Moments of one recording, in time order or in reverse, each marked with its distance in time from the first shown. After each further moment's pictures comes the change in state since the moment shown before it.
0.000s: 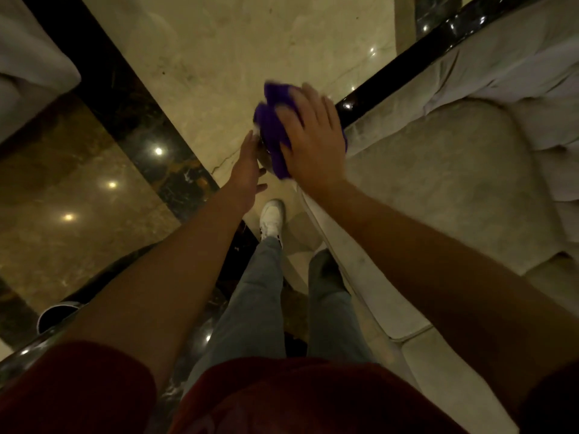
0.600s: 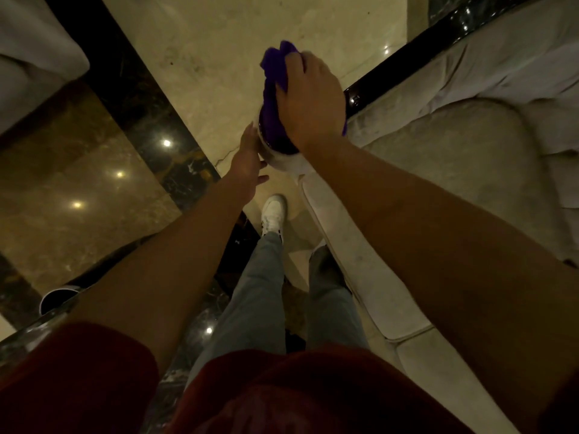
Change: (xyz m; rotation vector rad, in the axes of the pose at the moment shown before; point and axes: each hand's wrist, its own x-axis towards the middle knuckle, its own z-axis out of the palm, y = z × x) left_hand 0.003 0.001 0.005 -0.015 0.060 0.002; right_hand 0.054 0.003 -0.001 -0.046 -0.065 0.162
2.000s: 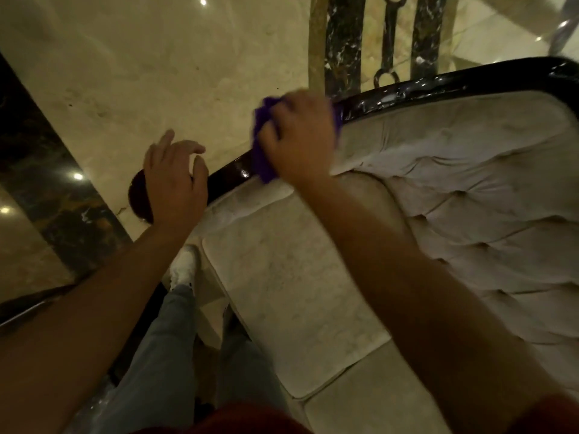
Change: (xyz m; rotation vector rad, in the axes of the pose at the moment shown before) left_hand -0.016 0.053 0.109 0.706 0.467 1.102; right_hand 0.048 0.171 -0.100 -0.108 0.150 -0.117
